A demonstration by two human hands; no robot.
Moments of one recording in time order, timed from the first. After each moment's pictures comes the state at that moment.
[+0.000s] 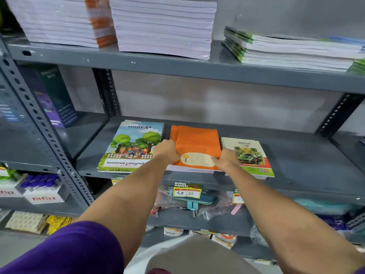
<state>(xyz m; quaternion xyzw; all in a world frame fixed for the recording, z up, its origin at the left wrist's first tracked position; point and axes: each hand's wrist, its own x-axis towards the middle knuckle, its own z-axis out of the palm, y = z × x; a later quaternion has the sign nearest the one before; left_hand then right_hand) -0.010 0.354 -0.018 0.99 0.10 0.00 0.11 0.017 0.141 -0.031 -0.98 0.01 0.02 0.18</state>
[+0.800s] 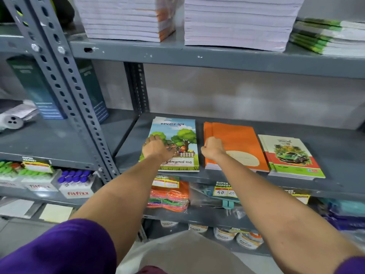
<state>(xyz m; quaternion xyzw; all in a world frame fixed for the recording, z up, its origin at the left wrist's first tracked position) -0.033 0.516 -0.048 0.97 0.24 0.03 0.10 0.009 0.322 -0.022 -0.97 -0.06 0.06 0.25</state>
